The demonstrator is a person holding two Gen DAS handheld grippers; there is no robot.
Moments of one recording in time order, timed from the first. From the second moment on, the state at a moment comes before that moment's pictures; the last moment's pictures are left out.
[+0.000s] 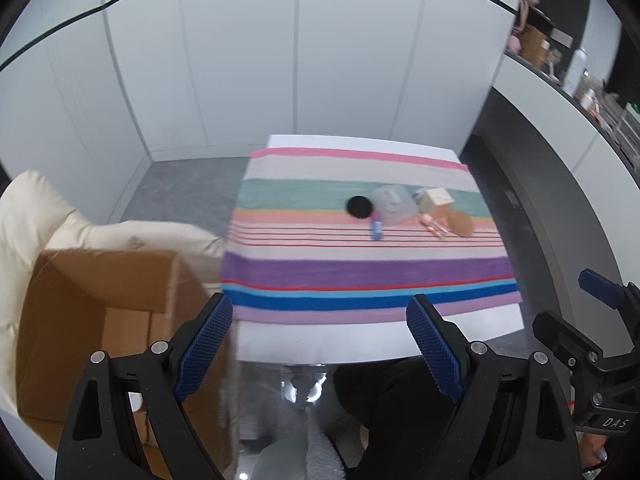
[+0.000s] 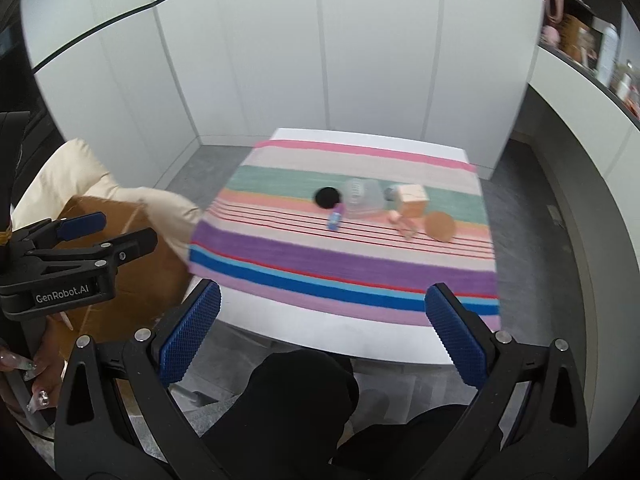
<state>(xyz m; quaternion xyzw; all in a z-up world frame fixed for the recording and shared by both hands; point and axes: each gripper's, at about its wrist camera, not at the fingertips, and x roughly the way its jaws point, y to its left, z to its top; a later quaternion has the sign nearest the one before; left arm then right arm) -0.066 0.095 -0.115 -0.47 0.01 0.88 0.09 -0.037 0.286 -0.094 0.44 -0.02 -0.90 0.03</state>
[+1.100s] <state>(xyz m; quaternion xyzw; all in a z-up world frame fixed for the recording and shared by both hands) -0.167 0.217 -0.172 -0.51 0.13 0.84 0.12 -0.100 0.441 -0.192 0.48 -0.09 -0.87 -0.05</state>
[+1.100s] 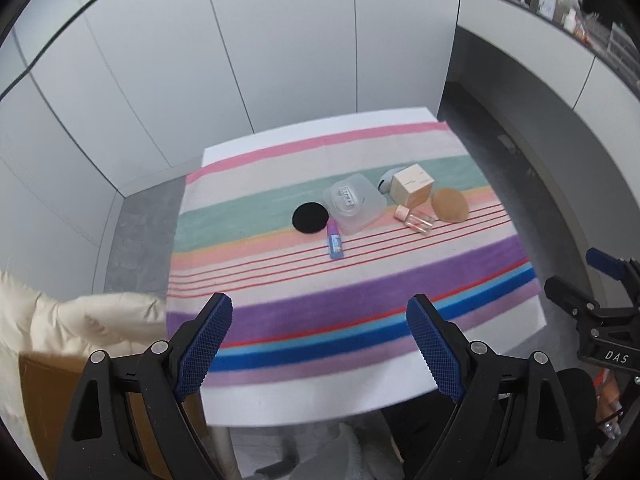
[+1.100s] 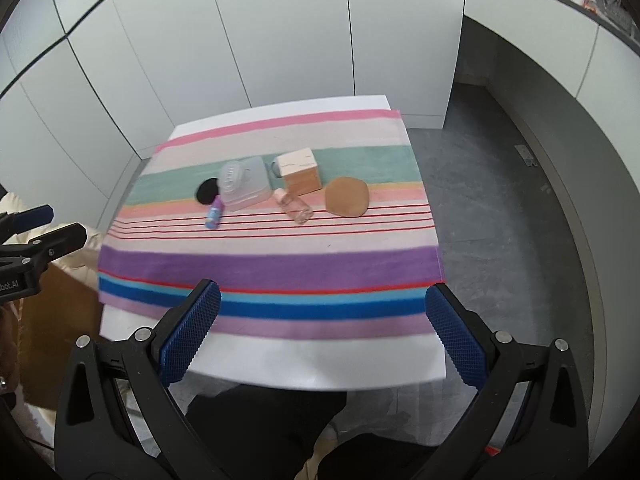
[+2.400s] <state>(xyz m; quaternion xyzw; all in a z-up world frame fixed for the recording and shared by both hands) -0.289 0.243 -0.347 -0.56 0.08 0.82 0.10 -0.251 0.396 -0.341 0.51 0.01 -0.86 0.03</state>
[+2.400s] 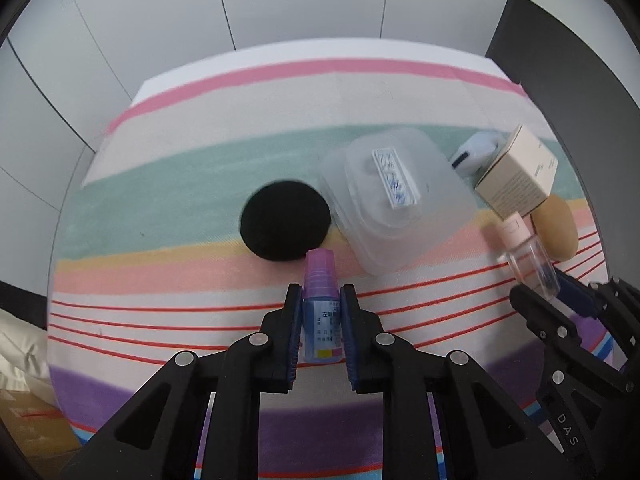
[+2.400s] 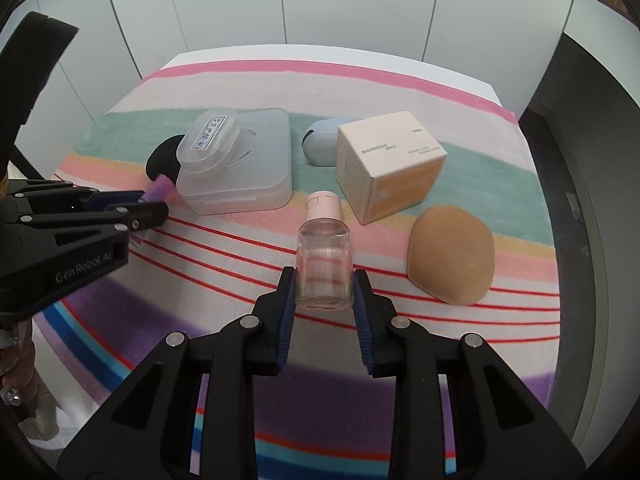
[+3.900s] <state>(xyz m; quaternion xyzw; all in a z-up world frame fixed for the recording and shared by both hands) -0.173 0.182 -0.014 -0.40 0.07 0.91 0.04 -0.170 0.365 -0.023 0.41 0.00 -0.91 0.00</state>
